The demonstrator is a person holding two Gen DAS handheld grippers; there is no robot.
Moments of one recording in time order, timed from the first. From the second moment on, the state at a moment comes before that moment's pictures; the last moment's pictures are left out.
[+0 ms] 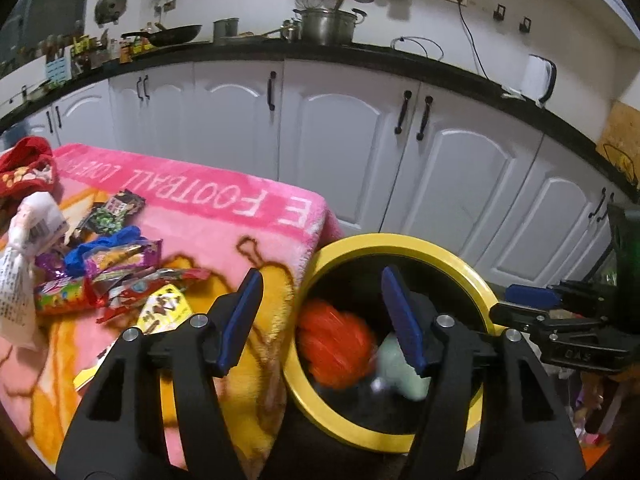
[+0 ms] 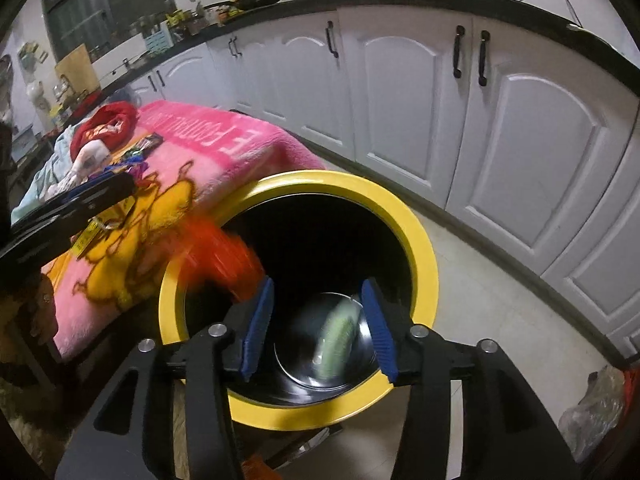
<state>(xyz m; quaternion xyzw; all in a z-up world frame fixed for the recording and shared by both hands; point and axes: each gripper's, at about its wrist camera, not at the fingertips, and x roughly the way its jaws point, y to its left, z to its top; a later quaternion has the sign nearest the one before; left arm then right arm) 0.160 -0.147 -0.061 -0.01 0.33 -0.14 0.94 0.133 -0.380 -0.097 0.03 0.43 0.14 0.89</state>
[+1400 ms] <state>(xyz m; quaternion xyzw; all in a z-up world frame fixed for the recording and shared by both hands) 0.102 -0.008 -0.013 -0.08 0.25 -0.01 0.97 0.122 -0.248 -0.010 -0.02 0.33 0.26 0.91</state>
